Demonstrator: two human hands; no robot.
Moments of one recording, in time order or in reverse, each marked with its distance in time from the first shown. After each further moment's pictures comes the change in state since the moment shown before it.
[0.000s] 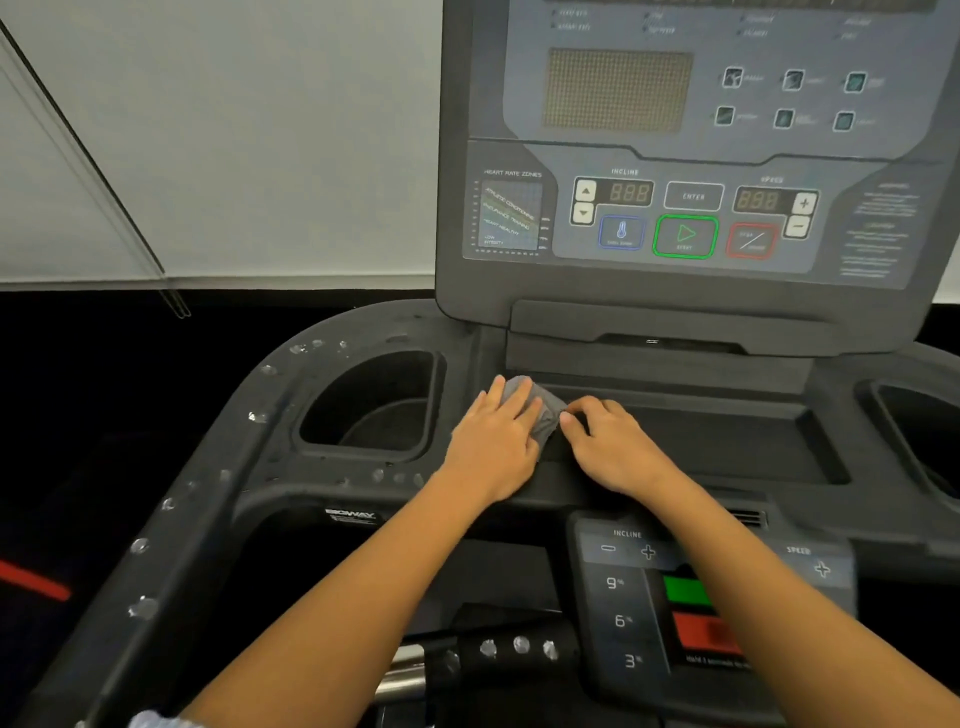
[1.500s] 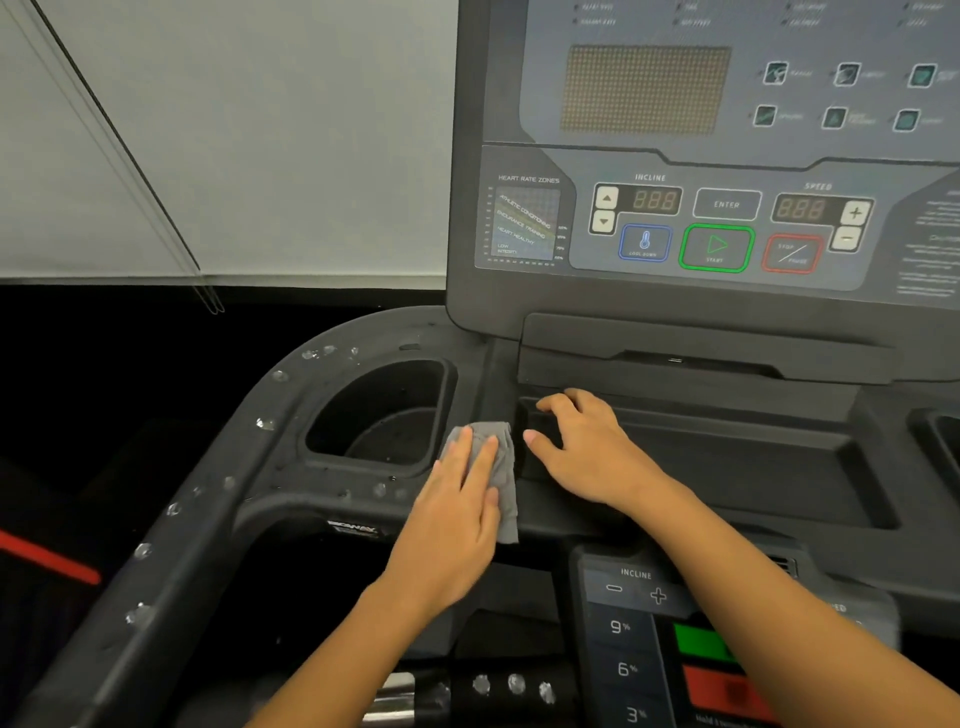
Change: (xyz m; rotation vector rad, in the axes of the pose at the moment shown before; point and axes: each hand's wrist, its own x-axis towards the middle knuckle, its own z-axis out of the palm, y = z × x) left_hand -0.068 -0.004 0.015 -0.420 0.198 -0.198; right_hand 0.011 -0.027 -0.002 -0.105 -0.088 -0.179
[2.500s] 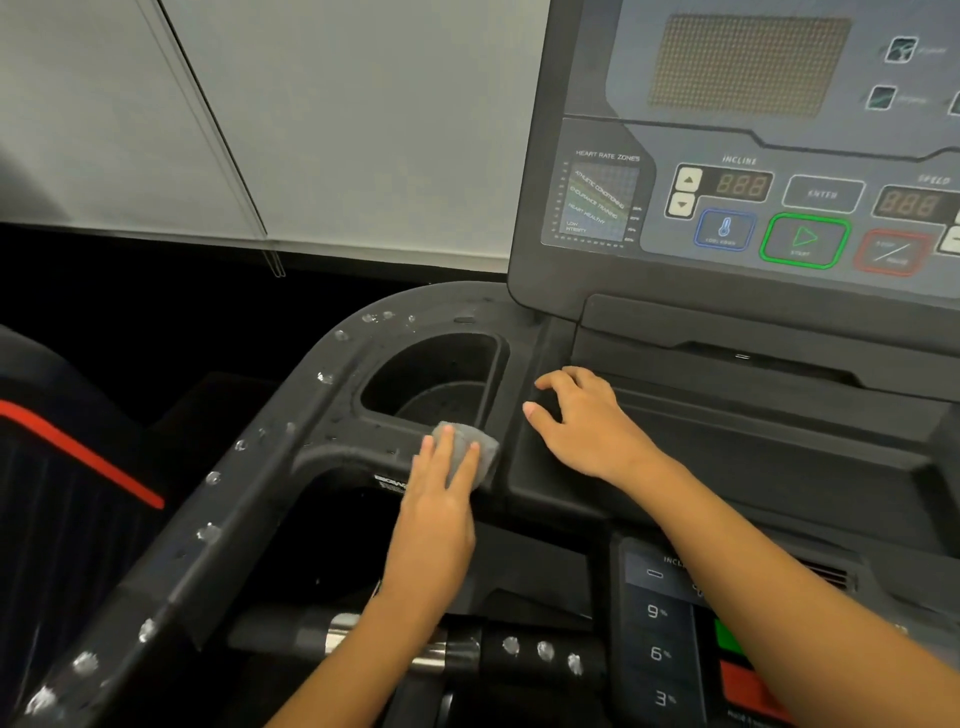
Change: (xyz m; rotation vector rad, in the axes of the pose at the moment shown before) left_hand -0.039 -0.028 0.011 0.289 0.312 -0.152; right_hand 0.010 -0.034 0.015 0.019 -0.047 -0.129
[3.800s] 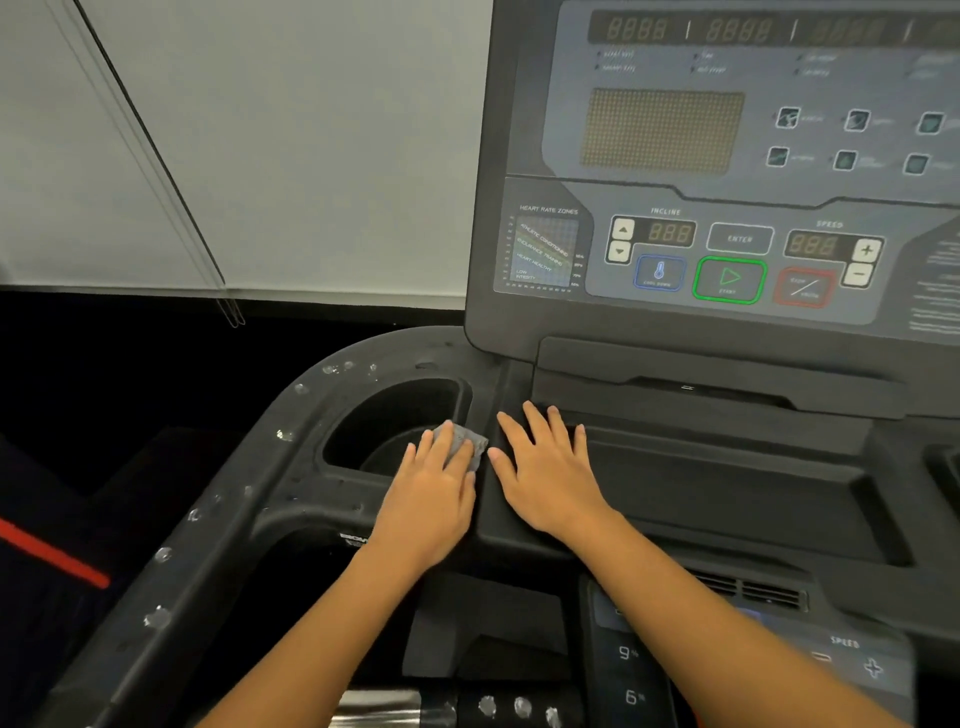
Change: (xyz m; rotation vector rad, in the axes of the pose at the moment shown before) left_hand 0.070 0.007 -0.013 0.081 -0.290 0.104; right_hand 0.008 0.012 0.026 -0.272 0.073 0.024
